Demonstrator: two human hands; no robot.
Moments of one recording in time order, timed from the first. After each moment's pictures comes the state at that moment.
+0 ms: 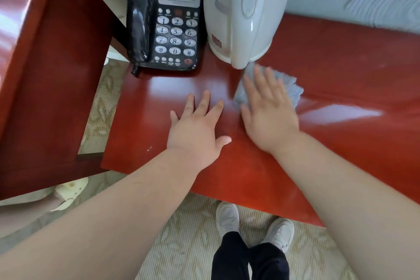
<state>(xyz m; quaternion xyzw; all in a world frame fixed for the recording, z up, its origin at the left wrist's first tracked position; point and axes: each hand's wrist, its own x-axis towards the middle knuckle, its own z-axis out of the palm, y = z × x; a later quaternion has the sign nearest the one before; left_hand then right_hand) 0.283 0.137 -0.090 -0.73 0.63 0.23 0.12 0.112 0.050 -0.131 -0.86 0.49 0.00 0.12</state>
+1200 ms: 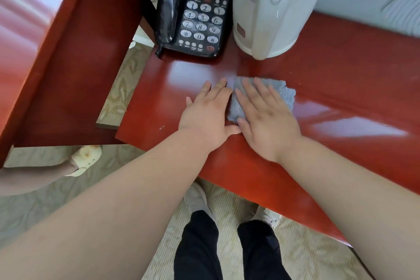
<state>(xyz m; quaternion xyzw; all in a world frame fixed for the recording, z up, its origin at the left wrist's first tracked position) 0.281 0.139 -0.087 -0.78 0.56 0.28 0.03 0.112 0.074 -0.132 -0.94 0.32 0.00 0.14</state>
